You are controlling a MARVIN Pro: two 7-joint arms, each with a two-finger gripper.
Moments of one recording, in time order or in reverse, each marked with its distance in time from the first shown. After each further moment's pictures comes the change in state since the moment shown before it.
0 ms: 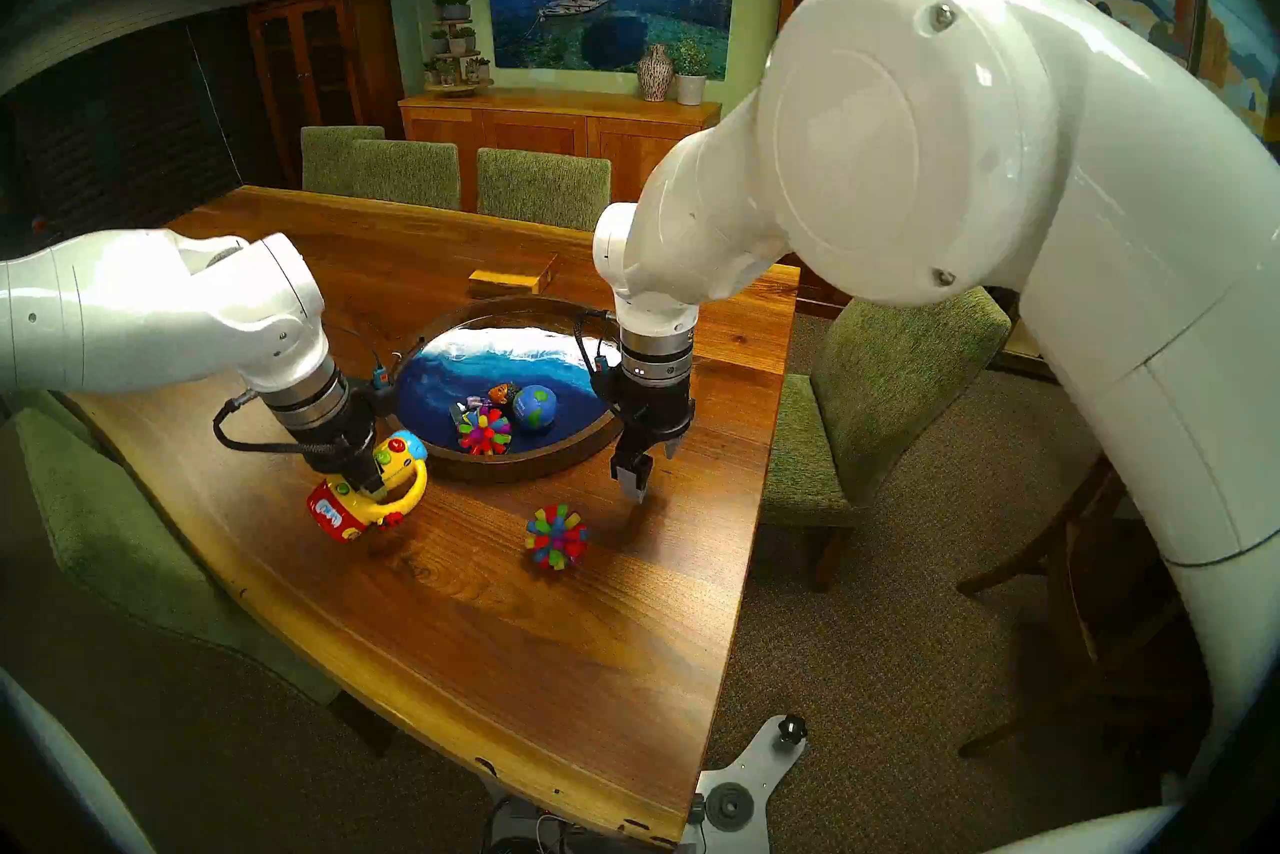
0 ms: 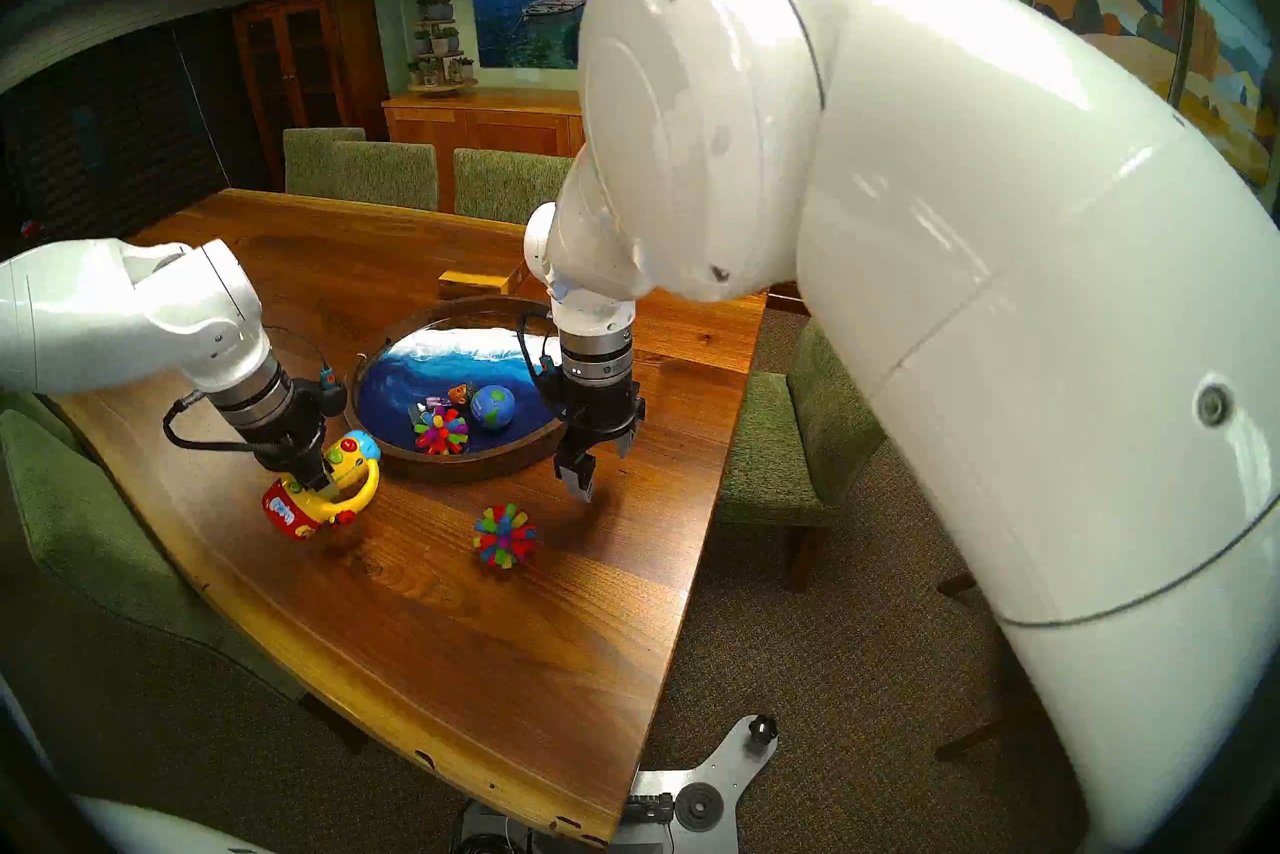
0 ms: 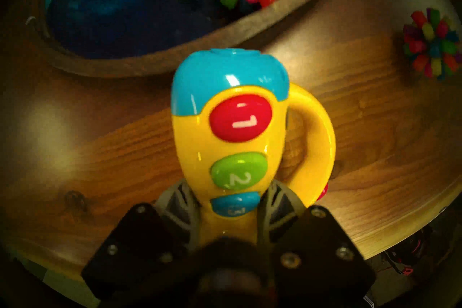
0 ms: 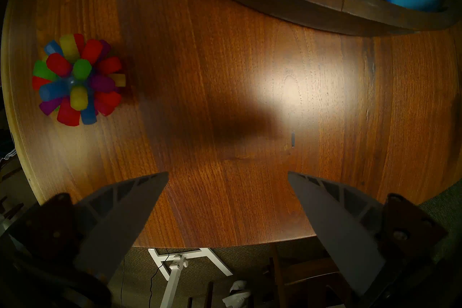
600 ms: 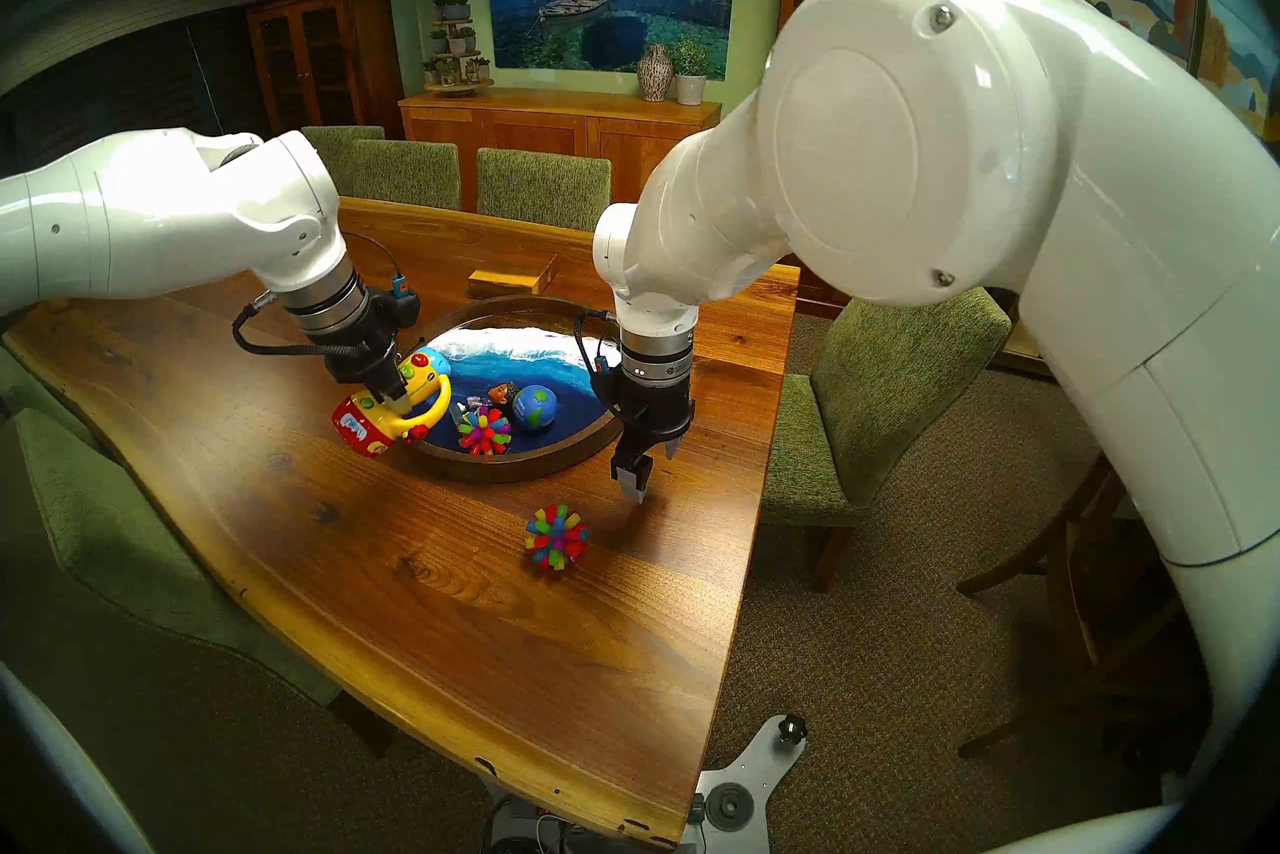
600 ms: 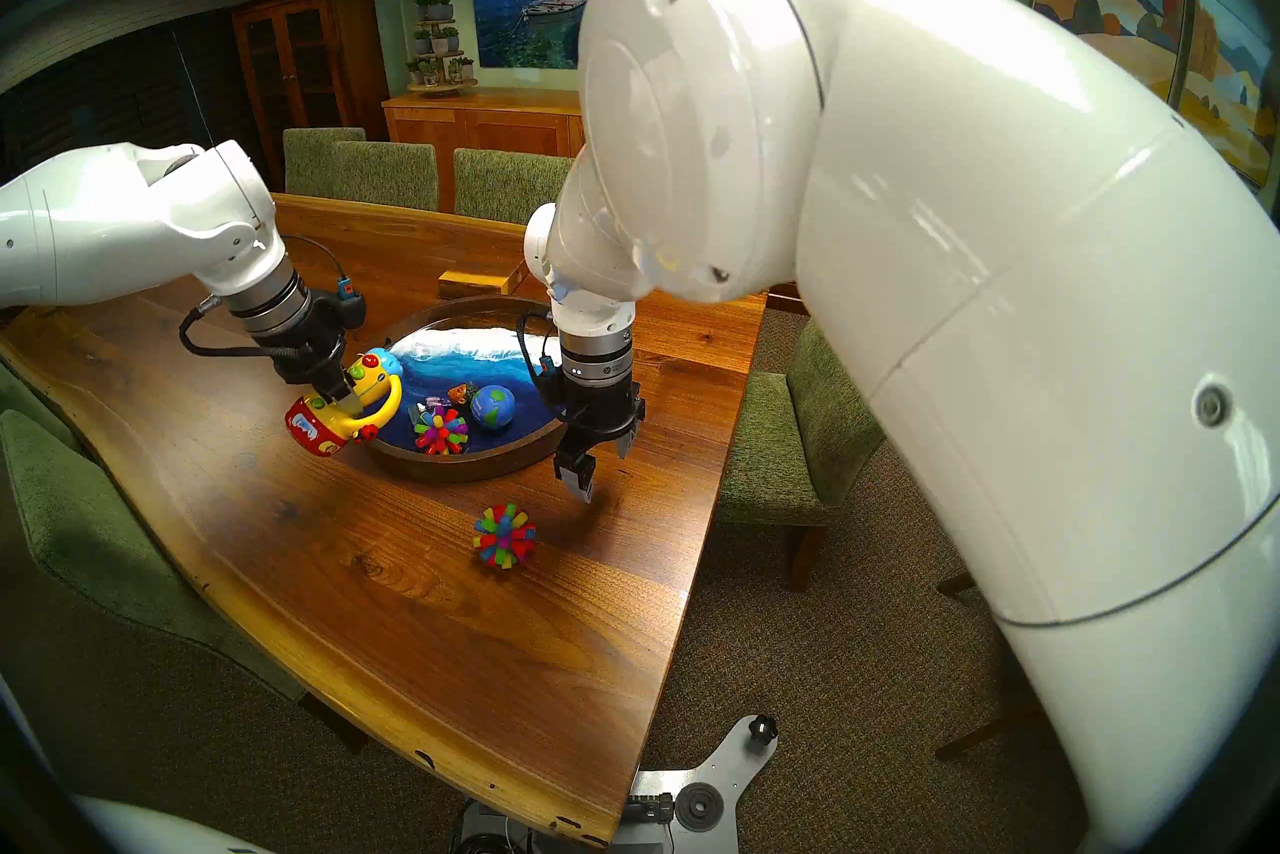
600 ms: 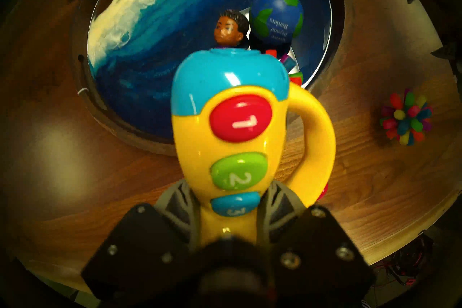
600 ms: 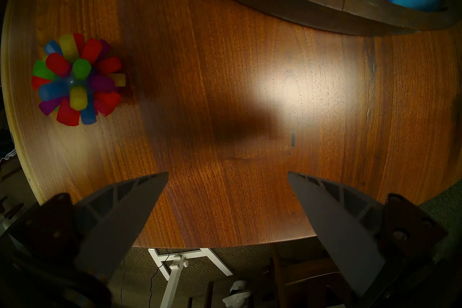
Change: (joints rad) left arm -0.009 -0.165 -0.081 0.193 0.031 0.000 -0.183; right arm -0.001 0.000 0.000 0.000 0.000 0.000 0.000
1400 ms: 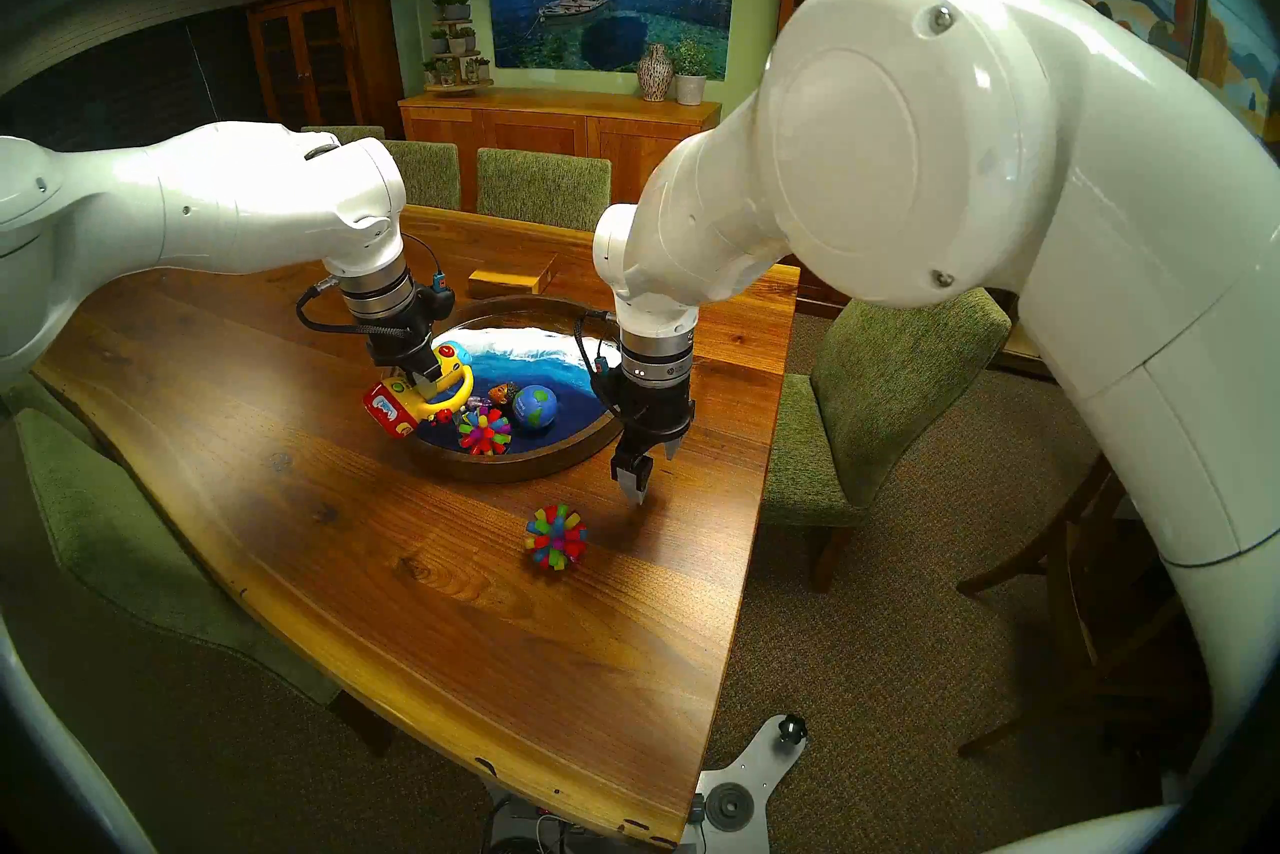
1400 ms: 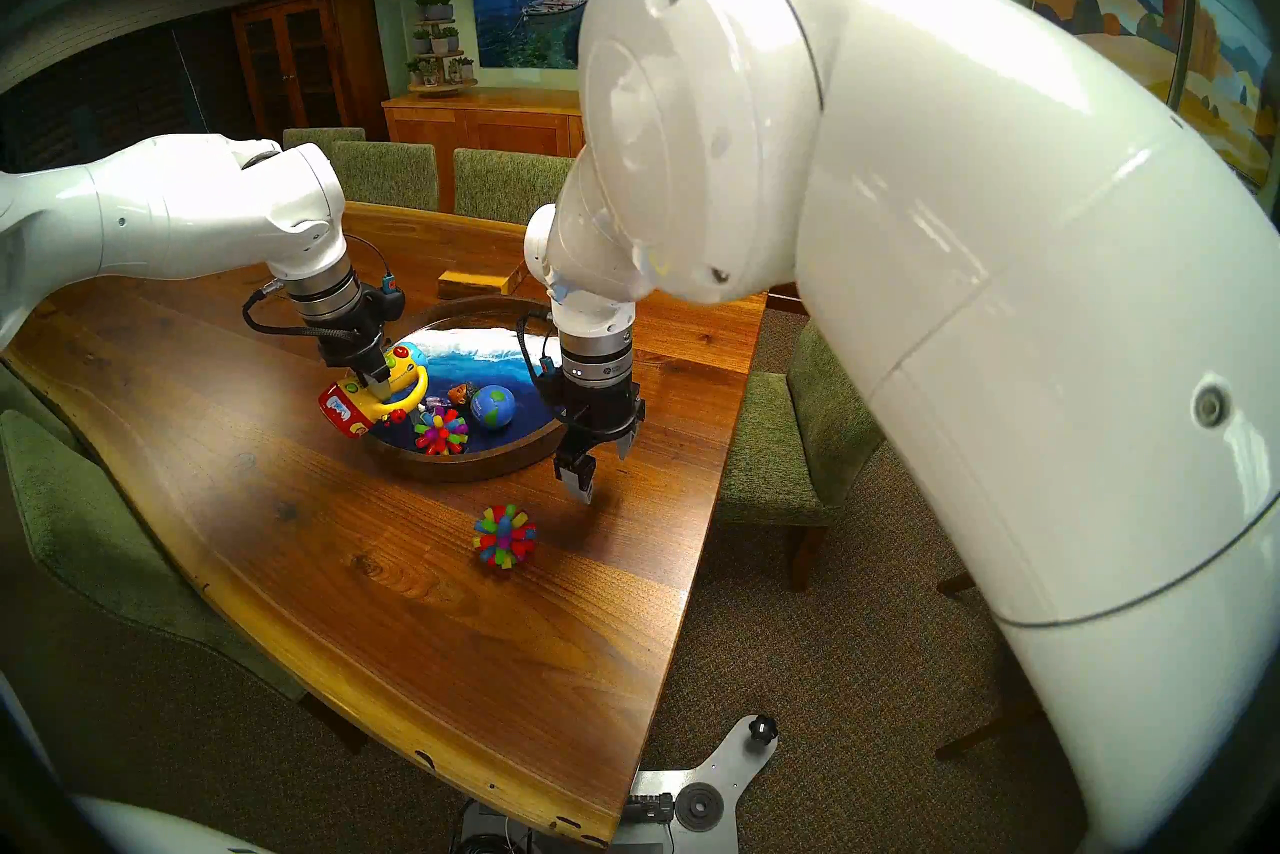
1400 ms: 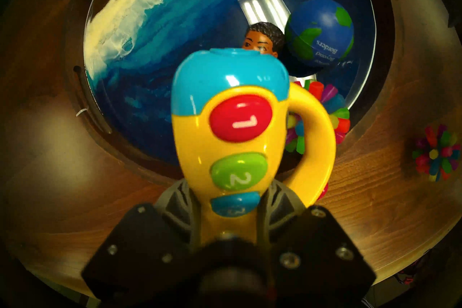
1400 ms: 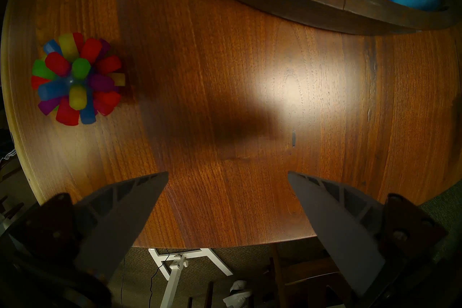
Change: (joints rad) left arm 0.197 -0.266 -0.048 0.388 0.040 -0.020 -0.103; right arm -0.002 0.000 0.000 0.000 0.000 0.000 0.000
